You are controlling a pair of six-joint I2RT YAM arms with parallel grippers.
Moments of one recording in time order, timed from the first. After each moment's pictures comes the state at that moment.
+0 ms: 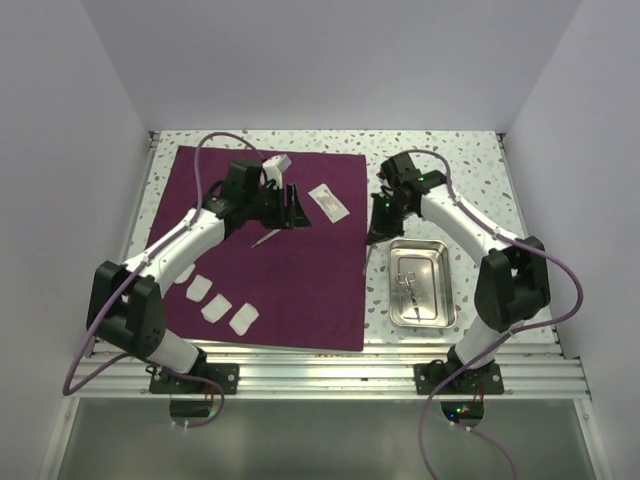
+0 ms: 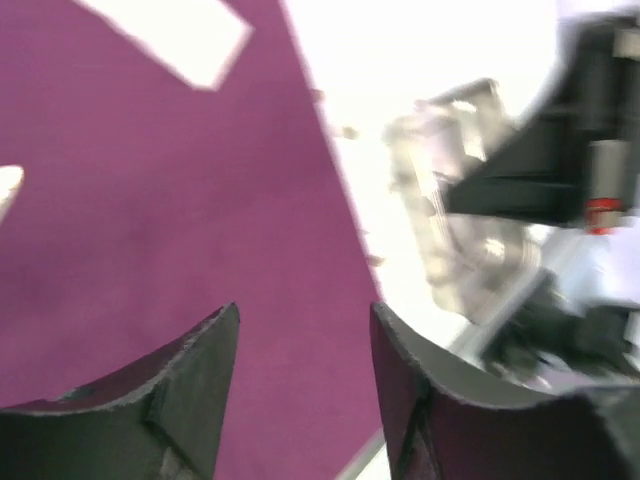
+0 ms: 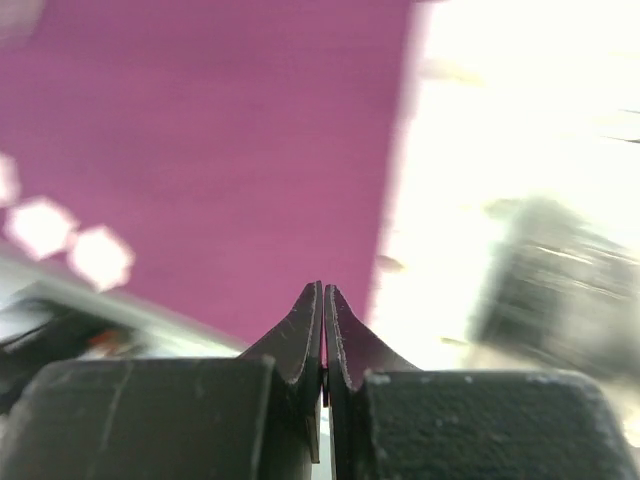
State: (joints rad) left arm -0.42 1.50 1.12 -0.31 0.50 -0.45; right arm 0.43 1.69 1.39 -0.83 -0.29 0.56
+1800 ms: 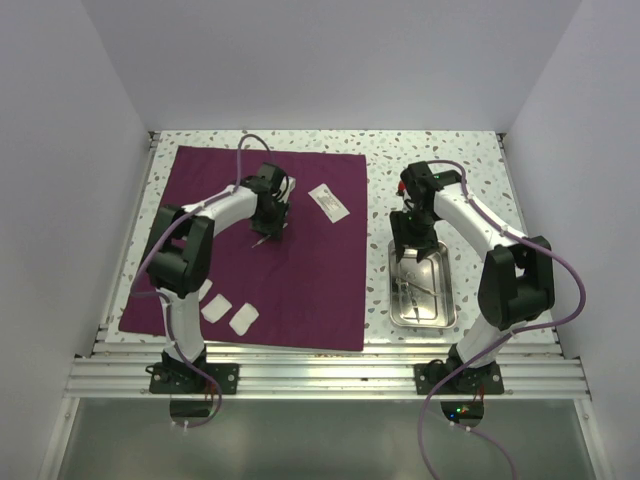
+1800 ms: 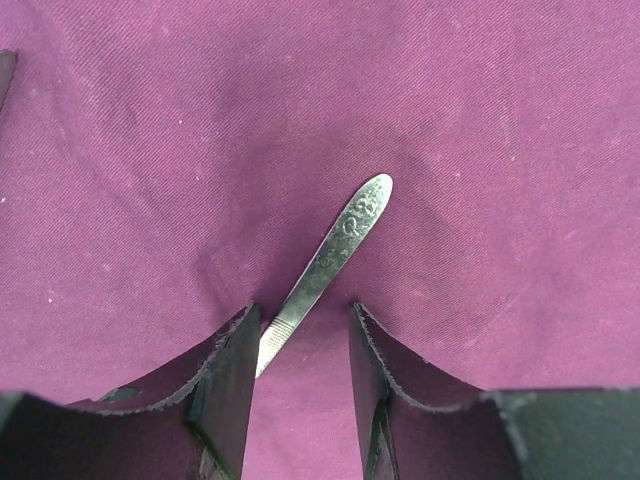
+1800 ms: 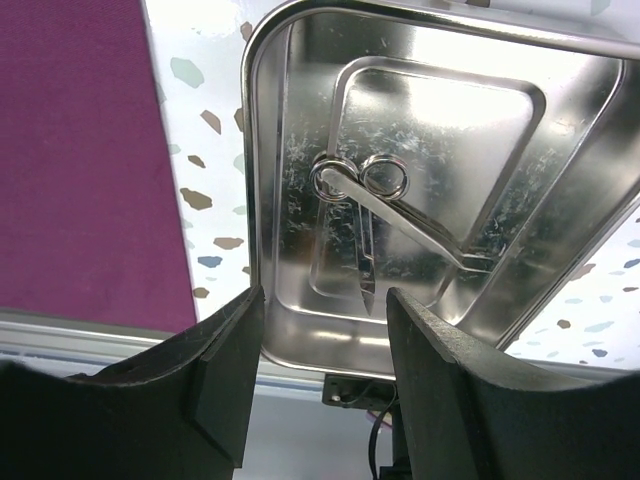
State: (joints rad) left arm -0.38 1.99 1.38 -0.59 -0.05 -0.07; right arm 0.29 1.69 1.35 -1.13 -0.05 0.24
